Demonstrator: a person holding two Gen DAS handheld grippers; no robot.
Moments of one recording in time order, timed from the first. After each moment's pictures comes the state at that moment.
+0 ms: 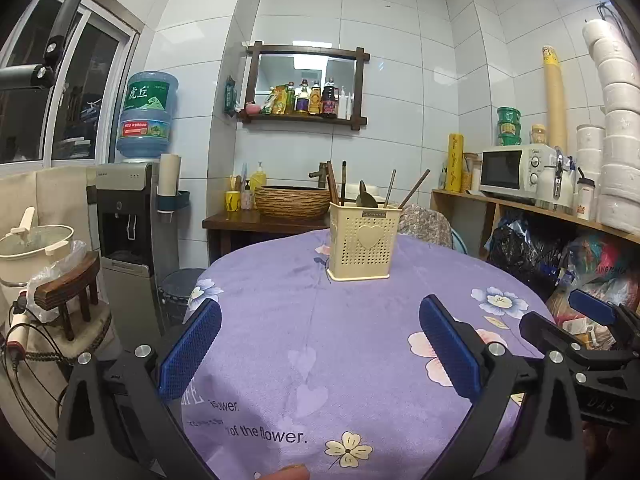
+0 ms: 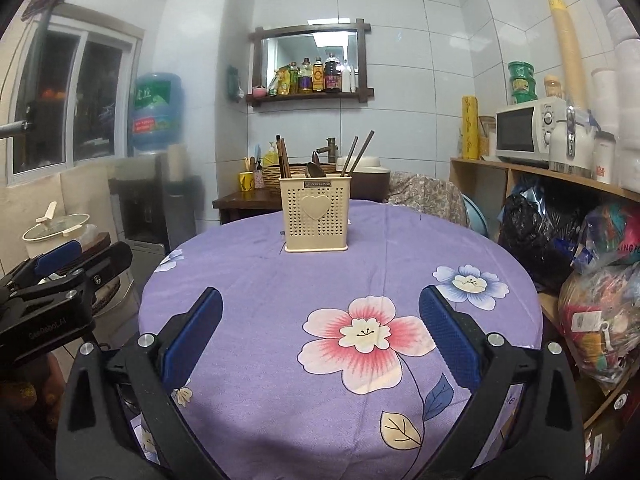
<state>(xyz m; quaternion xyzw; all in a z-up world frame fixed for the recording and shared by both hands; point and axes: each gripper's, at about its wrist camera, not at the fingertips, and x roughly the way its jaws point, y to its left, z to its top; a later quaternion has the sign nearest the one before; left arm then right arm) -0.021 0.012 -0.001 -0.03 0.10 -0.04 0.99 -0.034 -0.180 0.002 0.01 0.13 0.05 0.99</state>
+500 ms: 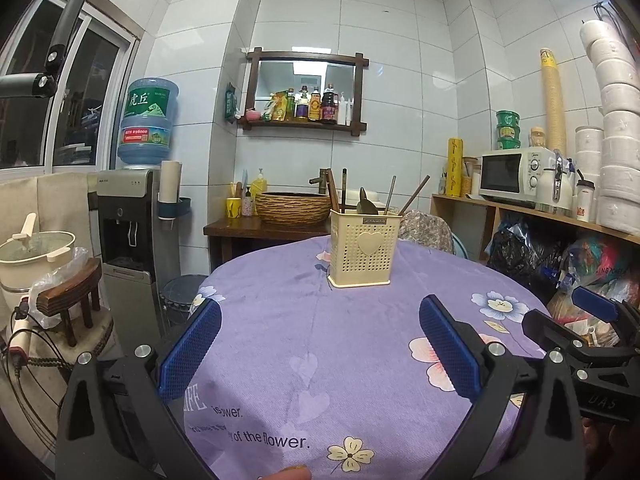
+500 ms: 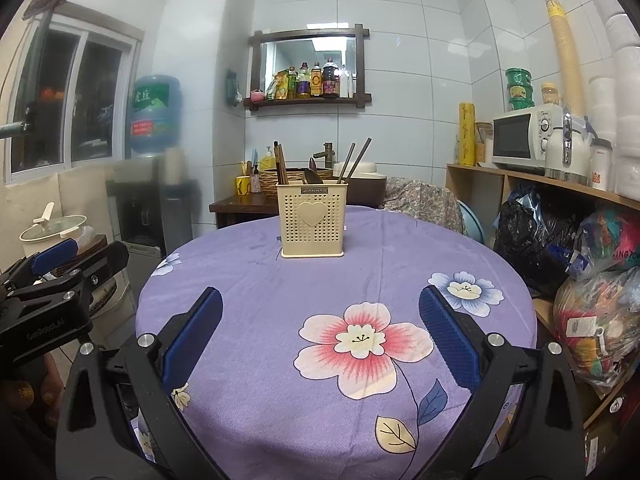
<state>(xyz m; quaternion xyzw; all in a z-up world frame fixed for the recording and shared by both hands) -0.028 0.013 -0.003 -0.02 0.09 -0.04 0.99 -0.036 -0.180 0.007 0.00 0.12 0.05 0.99</state>
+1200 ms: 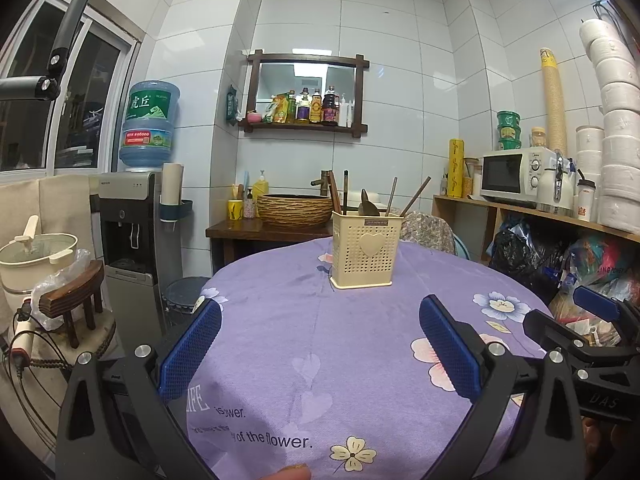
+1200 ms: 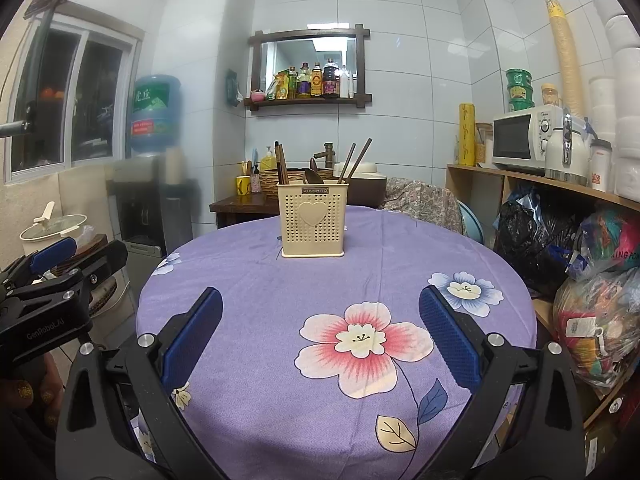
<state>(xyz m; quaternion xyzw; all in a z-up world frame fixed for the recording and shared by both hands) -0.031 0.014 -0.003 -0.02 0.09 -0.03 1.00 -0.037 -0.180 0.006 0.00 0.12 0.05 0.99</state>
